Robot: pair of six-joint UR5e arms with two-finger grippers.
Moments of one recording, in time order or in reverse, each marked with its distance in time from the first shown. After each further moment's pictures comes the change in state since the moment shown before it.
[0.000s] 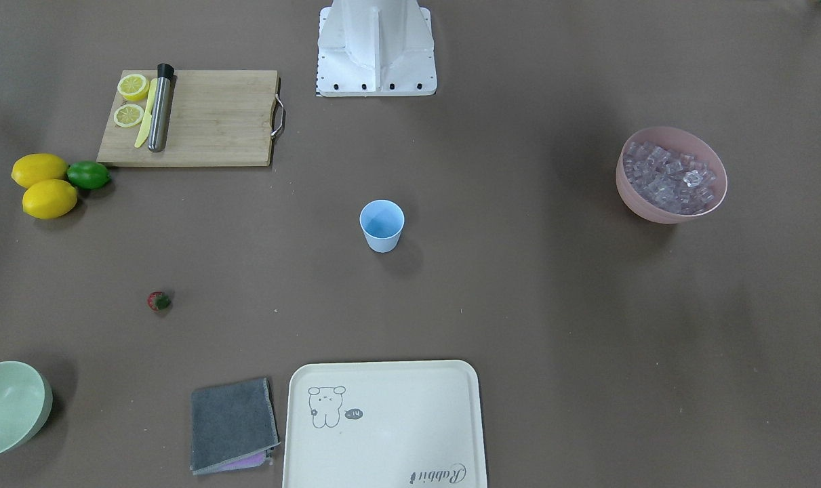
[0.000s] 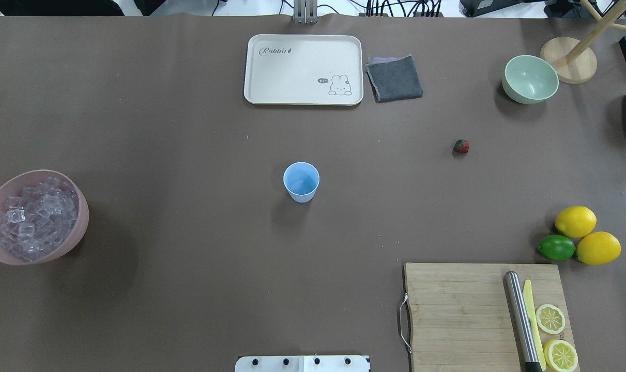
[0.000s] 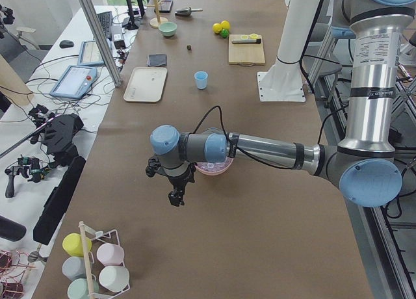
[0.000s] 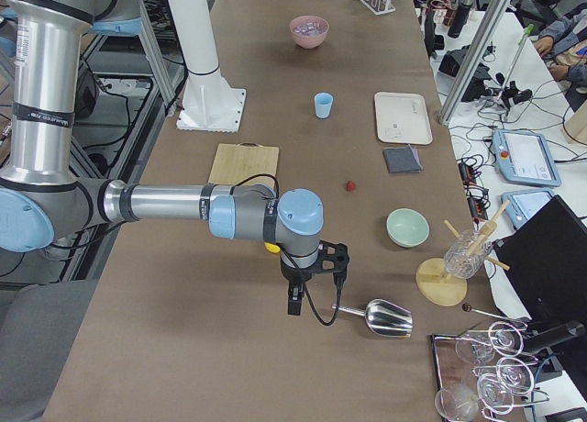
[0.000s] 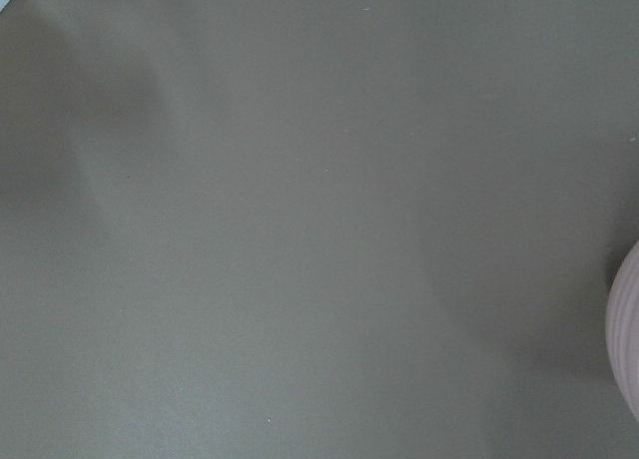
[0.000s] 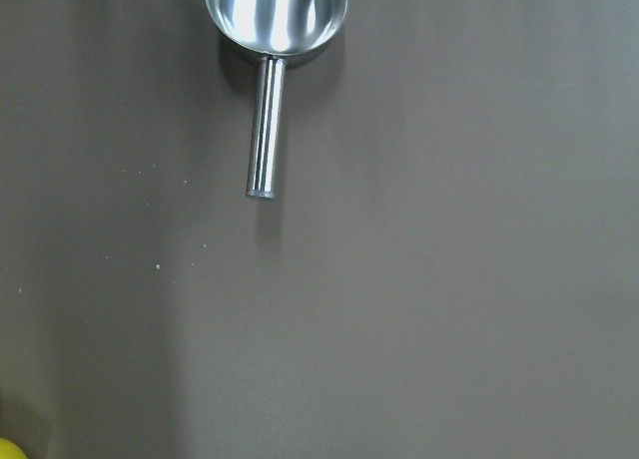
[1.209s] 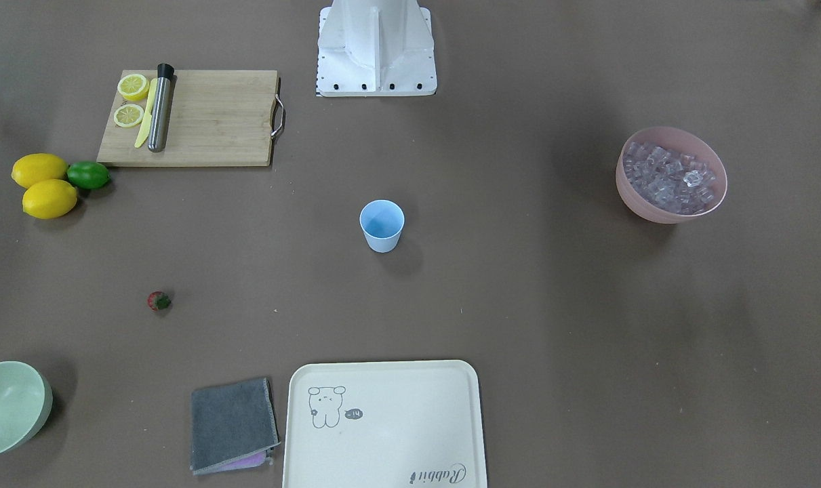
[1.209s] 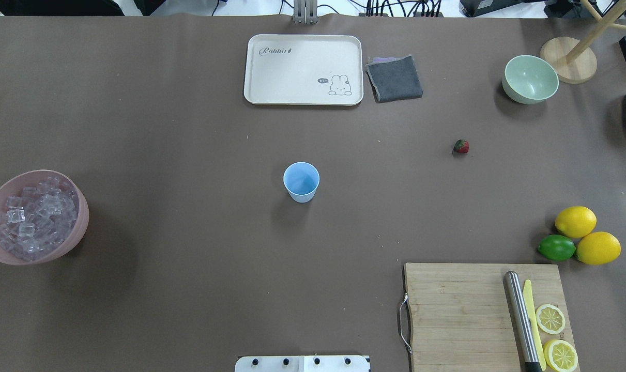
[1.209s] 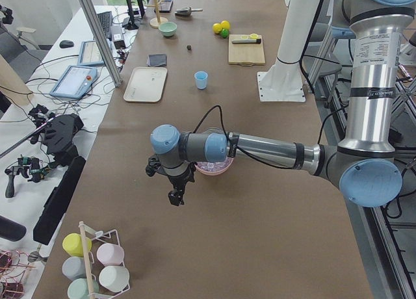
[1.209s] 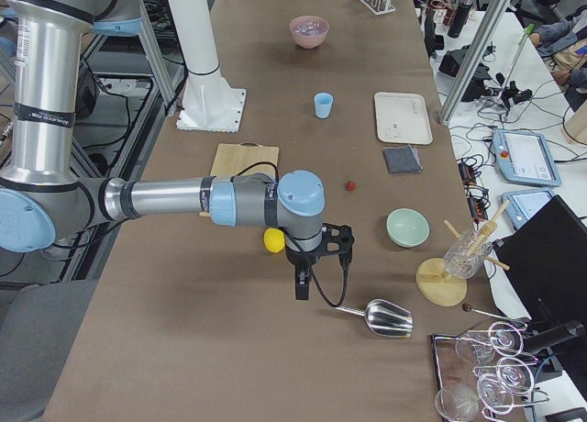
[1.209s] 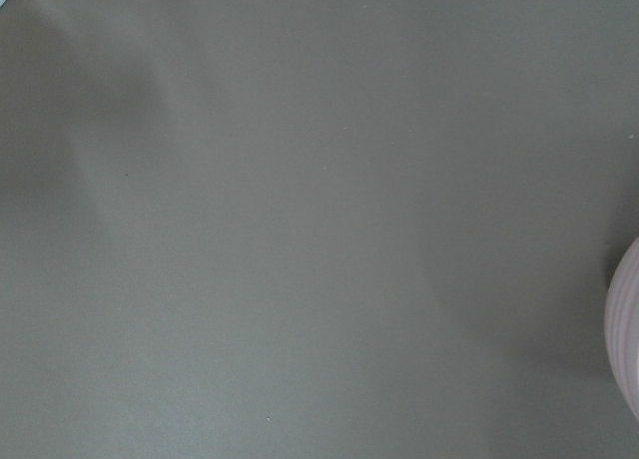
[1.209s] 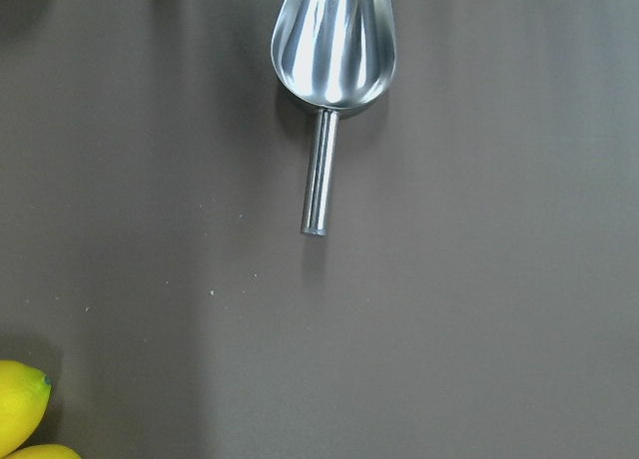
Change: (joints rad) left arm 0.001 -0.003 -0.003 -0.001 -0.001 0.003; right arm 0.001 0.023 0.072 0.003 0.017 0.009
